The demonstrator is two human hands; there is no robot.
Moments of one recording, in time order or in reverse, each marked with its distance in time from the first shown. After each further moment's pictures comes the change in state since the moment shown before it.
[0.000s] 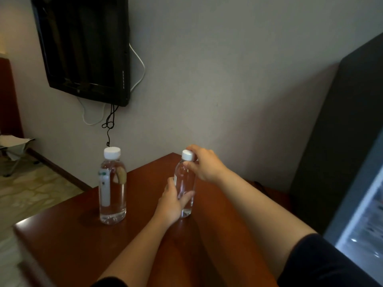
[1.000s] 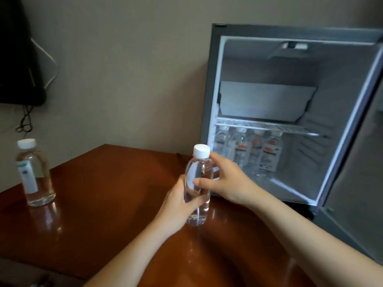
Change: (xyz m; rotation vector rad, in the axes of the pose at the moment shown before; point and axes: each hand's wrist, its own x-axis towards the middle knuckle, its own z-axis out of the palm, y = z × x) left_hand -0.224 0.137 0.100 -0.243 -0.410 0.335; right_hand -0.318 0.037 -0.136 0.248 0.185 0.199
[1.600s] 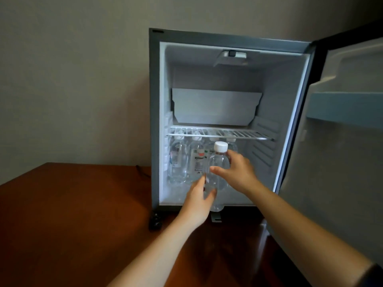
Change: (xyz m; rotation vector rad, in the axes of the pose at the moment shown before) left_hand 0.081 0.040 0.142 0.034 -0.222 -0.004; right_hand 0.002 0.098 -0.101 -0.223 0.408 0.377
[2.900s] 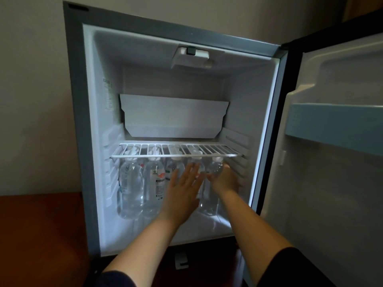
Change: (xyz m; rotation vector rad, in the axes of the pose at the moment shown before) left_hand 0.143 -0.014 0.049 1.105 0.116 0.610; right_hand 0.098 0.090 0.008 0.113 0.261 0.430
